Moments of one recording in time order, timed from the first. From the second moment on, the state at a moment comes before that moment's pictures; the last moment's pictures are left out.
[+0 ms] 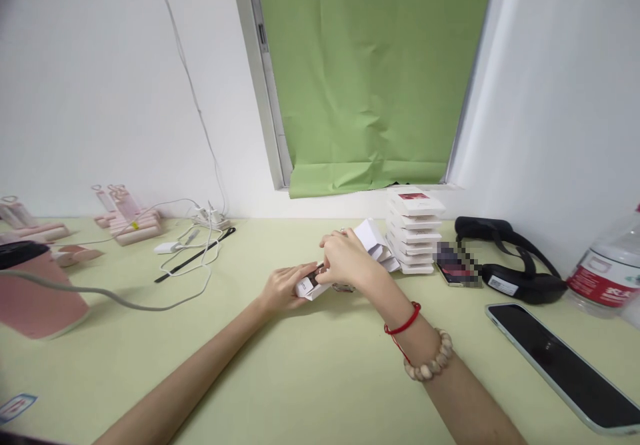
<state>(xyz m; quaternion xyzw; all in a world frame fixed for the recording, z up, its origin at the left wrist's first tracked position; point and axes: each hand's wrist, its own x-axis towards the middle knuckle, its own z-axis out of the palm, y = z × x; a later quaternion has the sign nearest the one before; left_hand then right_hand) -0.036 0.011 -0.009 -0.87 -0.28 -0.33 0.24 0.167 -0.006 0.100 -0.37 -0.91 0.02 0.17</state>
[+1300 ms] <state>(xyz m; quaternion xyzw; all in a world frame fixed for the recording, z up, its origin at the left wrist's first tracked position) -0.035 0.011 -0.009 -0.85 -0.29 -0.36 0.25 0.187 -0.028 0.125 -0.42 -0.89 0.06 0.17</state>
